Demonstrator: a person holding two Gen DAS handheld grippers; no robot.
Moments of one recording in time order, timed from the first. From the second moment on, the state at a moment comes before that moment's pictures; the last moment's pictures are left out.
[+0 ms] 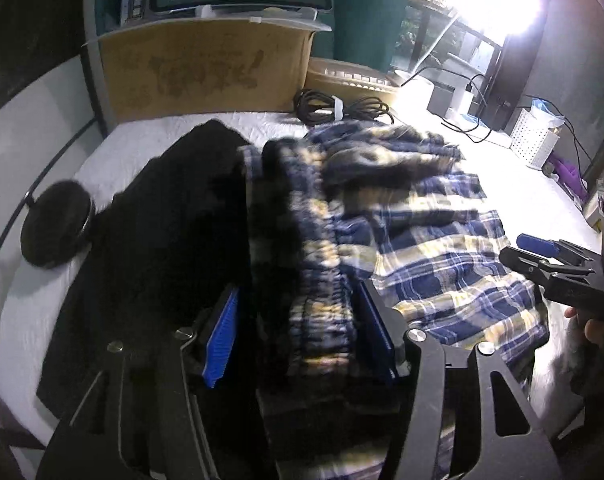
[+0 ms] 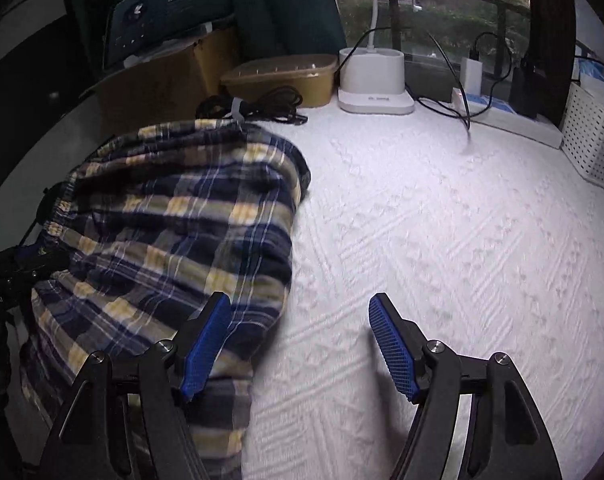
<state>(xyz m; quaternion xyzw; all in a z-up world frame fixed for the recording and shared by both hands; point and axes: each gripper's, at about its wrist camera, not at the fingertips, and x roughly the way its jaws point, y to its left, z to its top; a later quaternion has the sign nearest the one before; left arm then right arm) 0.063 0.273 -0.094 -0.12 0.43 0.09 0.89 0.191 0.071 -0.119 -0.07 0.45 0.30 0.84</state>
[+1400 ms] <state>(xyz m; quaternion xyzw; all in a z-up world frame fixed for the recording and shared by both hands) 0.003 0.144 -0.044 -0.03 0.38 0.03 0.93 0.084 -0.060 -0.067 -0.04 0.39 0.24 0.89</state>
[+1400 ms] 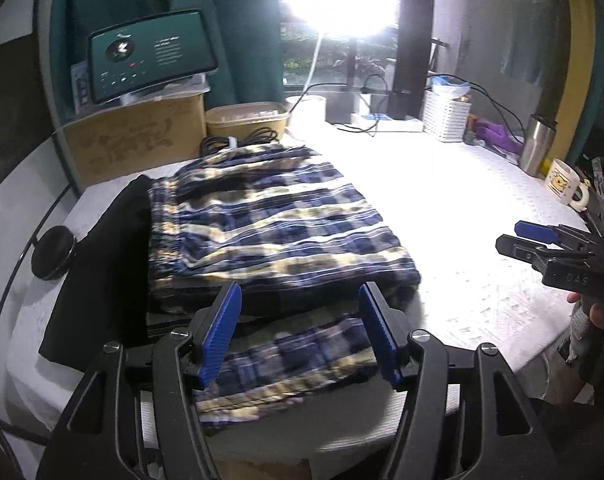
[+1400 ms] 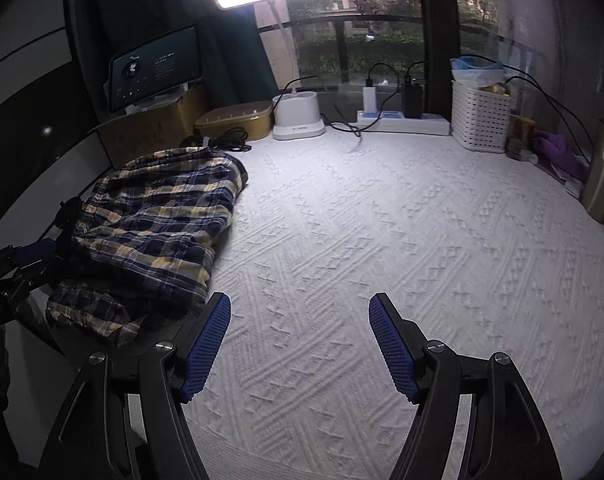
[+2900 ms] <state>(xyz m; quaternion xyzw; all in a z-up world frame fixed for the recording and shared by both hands) -0.034 0.052 0.030 0.04 0.28 -0.01 0.96 0.015 -0.156 0.025 -0.02 0.28 0.17 0.95</state>
